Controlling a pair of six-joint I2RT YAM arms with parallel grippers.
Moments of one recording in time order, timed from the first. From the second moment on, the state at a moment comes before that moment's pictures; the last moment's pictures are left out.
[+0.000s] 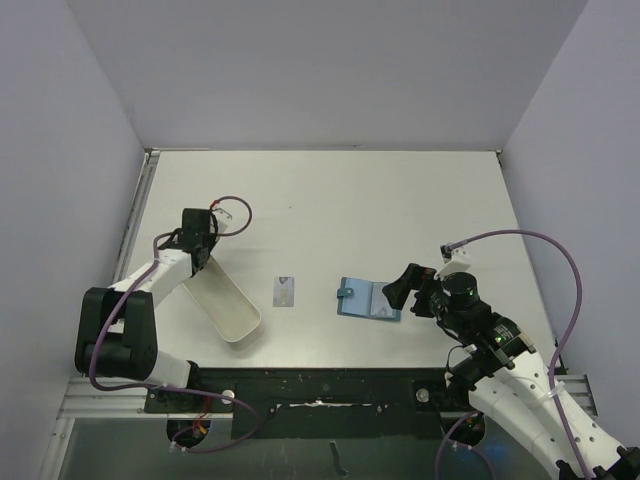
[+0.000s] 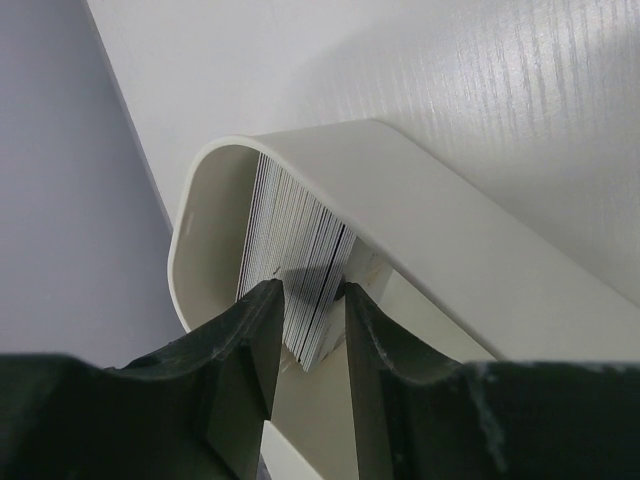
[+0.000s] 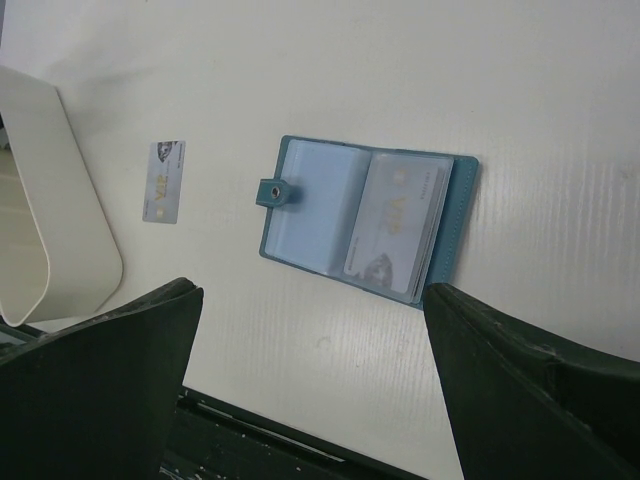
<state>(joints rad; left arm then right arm) -0.12 1.46 0.79 -0.24 -0.40 0.51 0.55 0.53 0.53 -0.55 0.07 0.66</state>
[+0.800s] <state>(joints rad) -0.14 1.46 0.80 -0.27 -0.44 0.51 0.55 0.52 0.53 -0.55 0.07 0.66</state>
